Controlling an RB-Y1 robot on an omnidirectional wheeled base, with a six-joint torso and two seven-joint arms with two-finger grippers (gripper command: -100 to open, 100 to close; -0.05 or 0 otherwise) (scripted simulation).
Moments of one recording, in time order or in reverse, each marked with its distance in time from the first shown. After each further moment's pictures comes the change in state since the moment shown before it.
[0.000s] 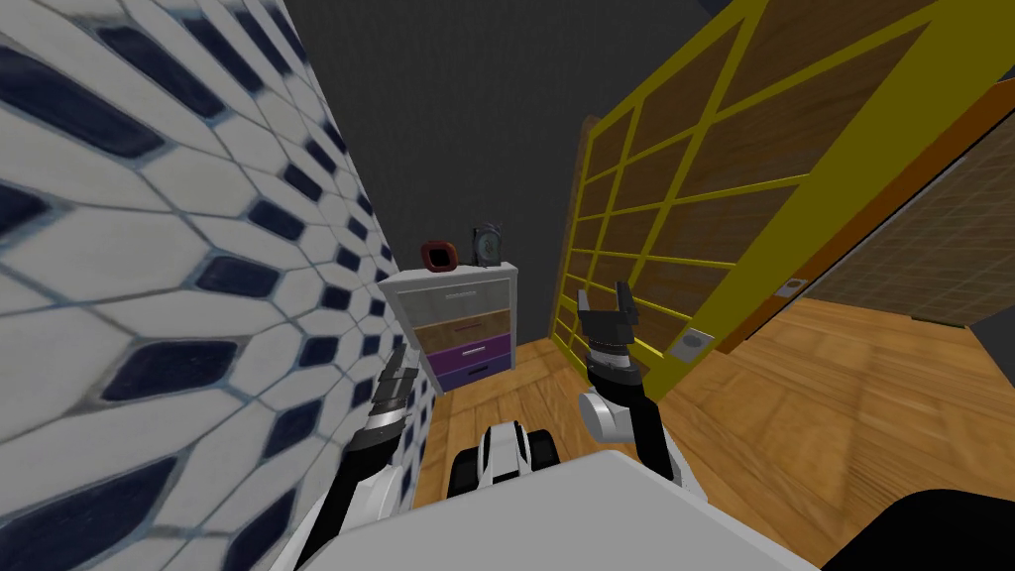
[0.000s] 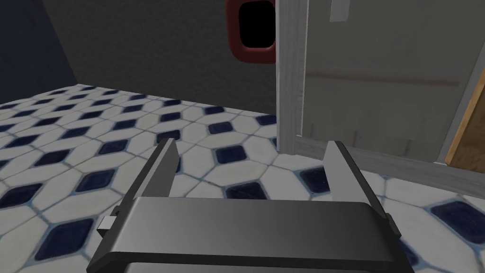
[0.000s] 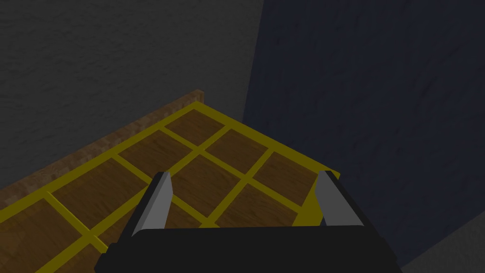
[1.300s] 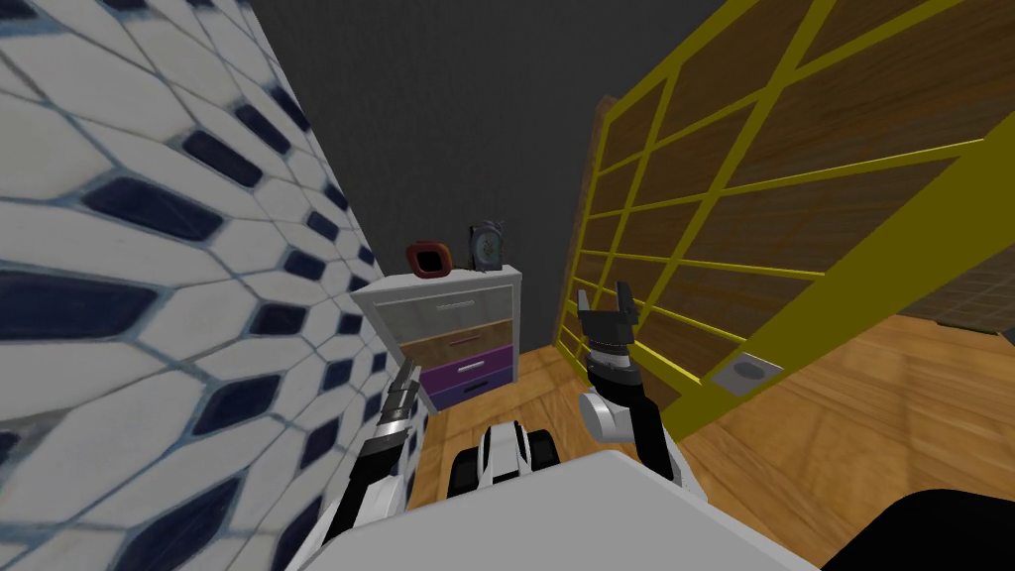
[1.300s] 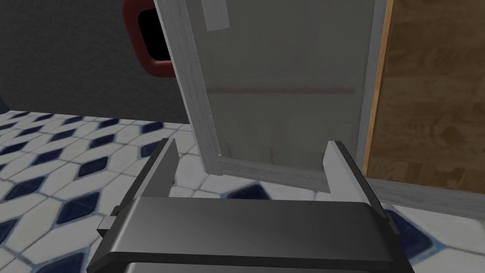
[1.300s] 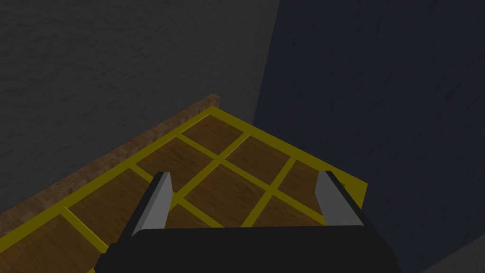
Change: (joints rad) left arm -0.097 0.009 0.039 0.351 -0.016 -0.112 -0.006; right arm 0.000 0.000 0.000 0.000 0.000 0.000 0.000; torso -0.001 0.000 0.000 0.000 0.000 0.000
